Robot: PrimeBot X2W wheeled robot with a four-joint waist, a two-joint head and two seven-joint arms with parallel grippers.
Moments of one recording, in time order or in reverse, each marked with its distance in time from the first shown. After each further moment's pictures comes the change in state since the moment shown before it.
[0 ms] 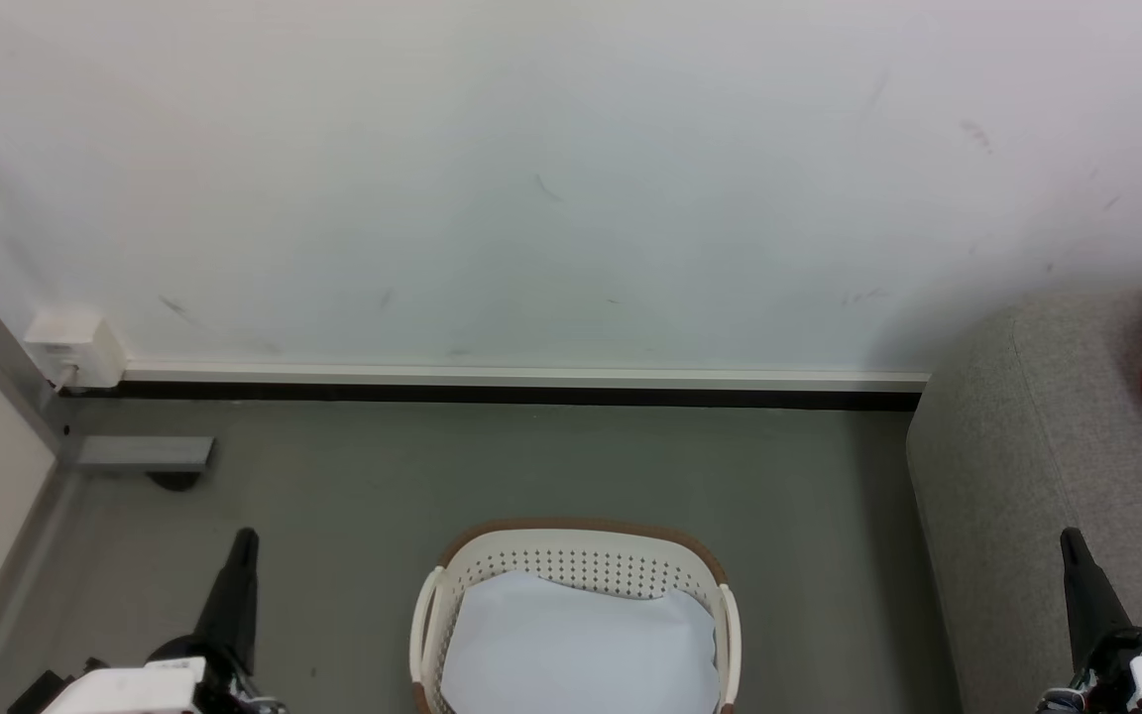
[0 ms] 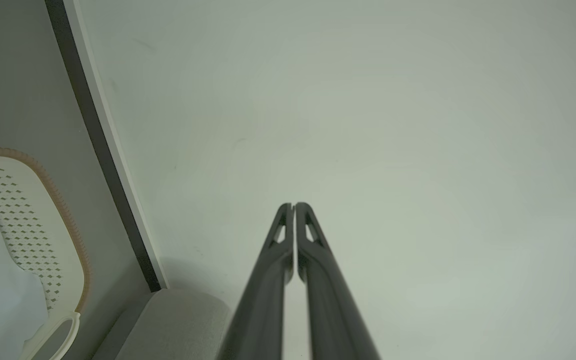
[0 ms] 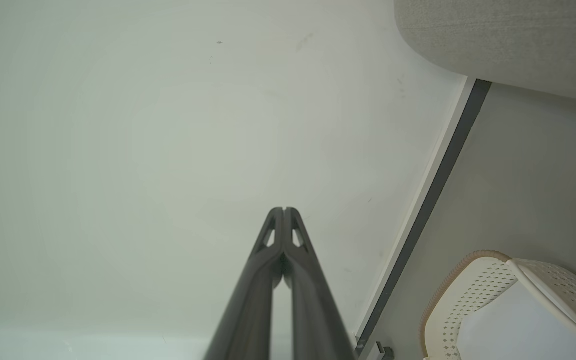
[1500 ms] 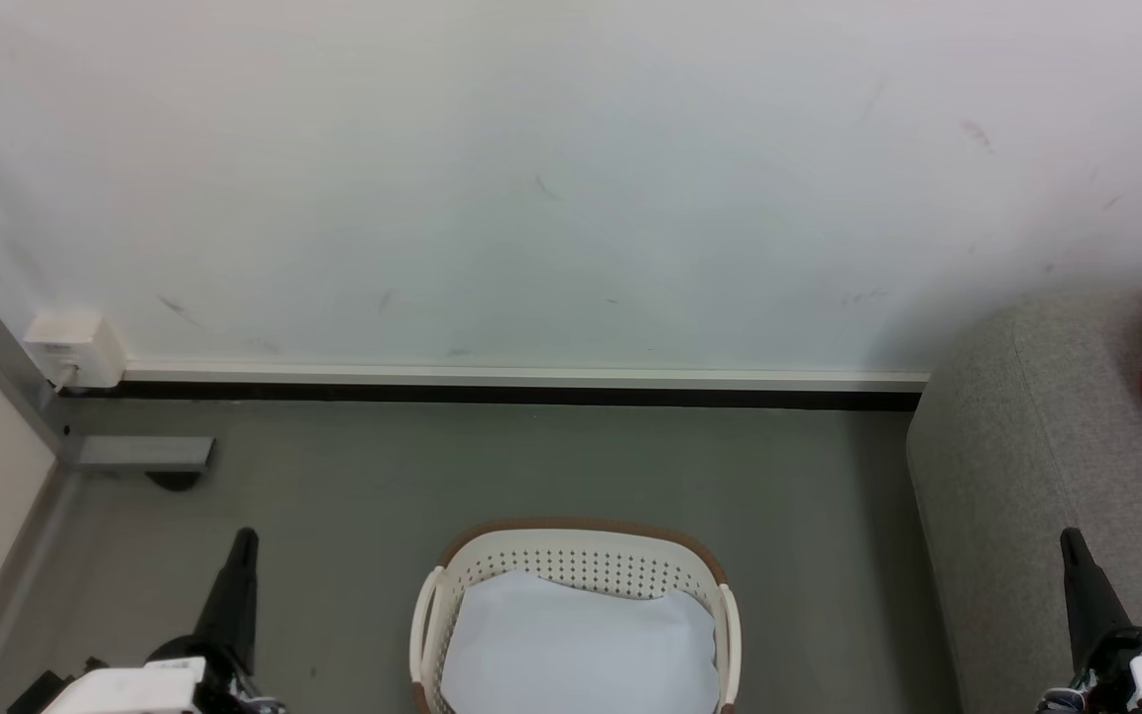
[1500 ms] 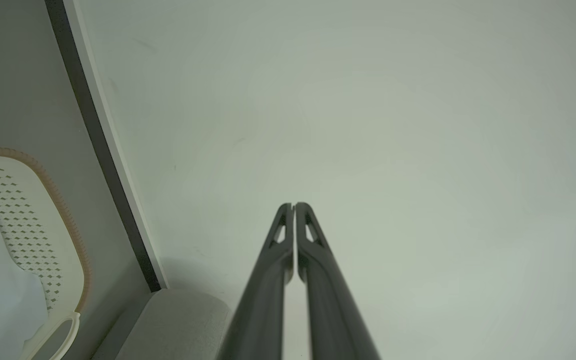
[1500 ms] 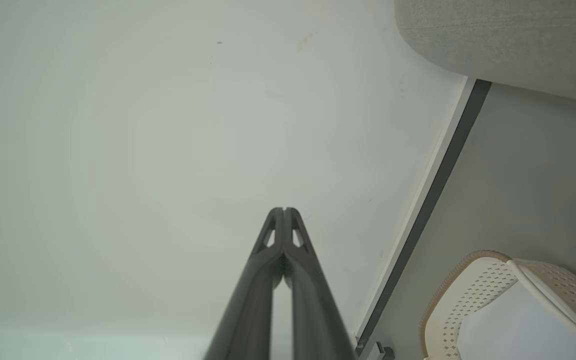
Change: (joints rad) left arm 0.000 0.000 0.000 0.000 0.000 0.000 0.000; right arm 0.000 0.000 0.000 0.000 0.000 0.000 0.000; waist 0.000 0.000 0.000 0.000
